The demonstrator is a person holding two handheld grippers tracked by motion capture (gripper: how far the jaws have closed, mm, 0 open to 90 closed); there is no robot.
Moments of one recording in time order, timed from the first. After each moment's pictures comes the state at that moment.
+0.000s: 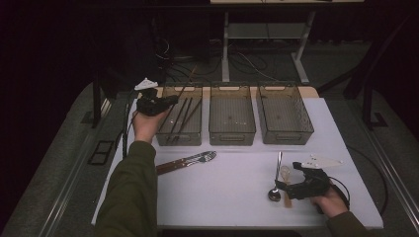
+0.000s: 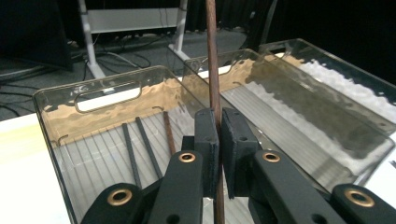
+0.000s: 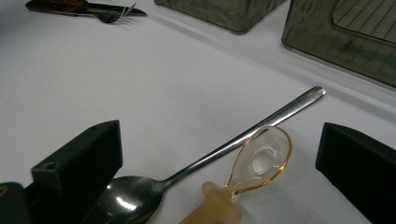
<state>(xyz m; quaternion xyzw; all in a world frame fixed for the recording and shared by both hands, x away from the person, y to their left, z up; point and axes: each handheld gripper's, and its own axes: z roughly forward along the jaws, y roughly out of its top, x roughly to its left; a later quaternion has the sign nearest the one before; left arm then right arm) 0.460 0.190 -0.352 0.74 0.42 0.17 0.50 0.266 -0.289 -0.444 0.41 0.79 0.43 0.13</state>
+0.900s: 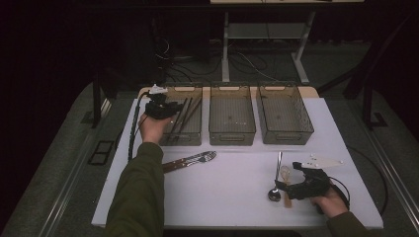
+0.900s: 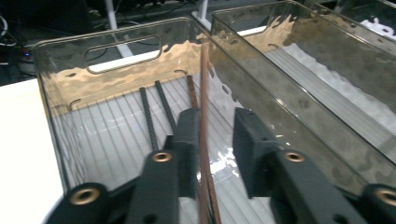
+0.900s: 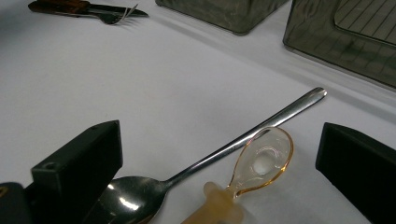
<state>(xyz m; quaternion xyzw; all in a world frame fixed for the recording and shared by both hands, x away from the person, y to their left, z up) 0.472 0.179 -0.382 0.75 0.45 0.19 0.44 0.265 -0.289 -0.444 0.41 0.79 0.44 0.13</state>
